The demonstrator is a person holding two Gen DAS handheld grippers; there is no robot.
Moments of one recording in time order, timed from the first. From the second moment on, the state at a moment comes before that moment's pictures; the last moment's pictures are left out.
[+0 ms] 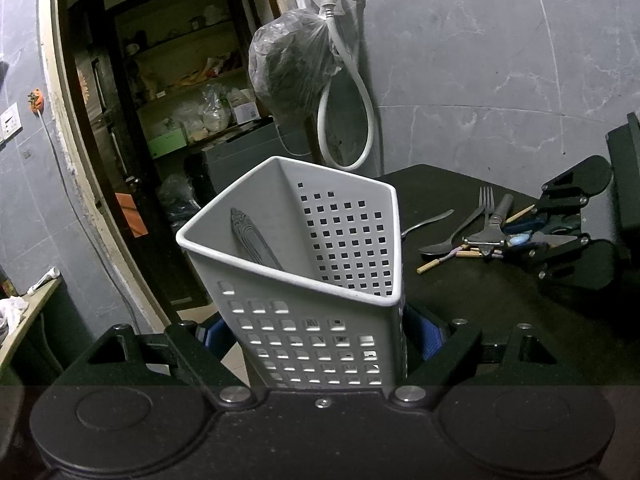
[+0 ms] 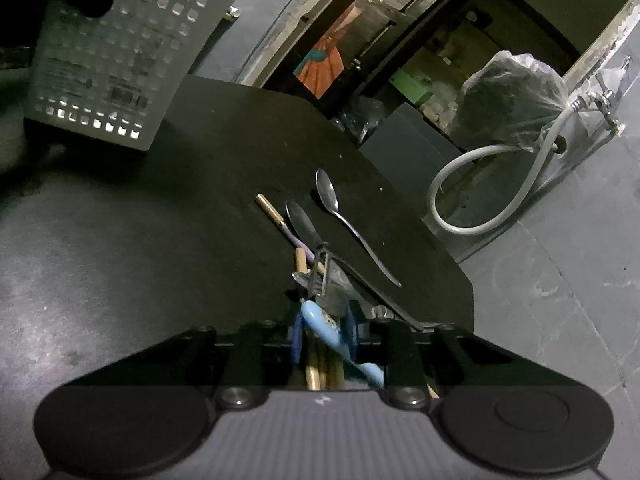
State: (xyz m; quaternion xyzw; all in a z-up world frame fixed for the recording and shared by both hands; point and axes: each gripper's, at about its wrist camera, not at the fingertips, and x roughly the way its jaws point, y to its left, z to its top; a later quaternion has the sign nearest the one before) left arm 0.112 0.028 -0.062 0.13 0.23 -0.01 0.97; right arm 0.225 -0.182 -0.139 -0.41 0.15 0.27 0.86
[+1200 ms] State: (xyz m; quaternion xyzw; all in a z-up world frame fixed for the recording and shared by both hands) left arm 0.109 0.028 -0.061 0.13 0.22 -0.01 0.97; right arm 0.213 -0.247 0.037 -0.11 0.11 0.20 0.97
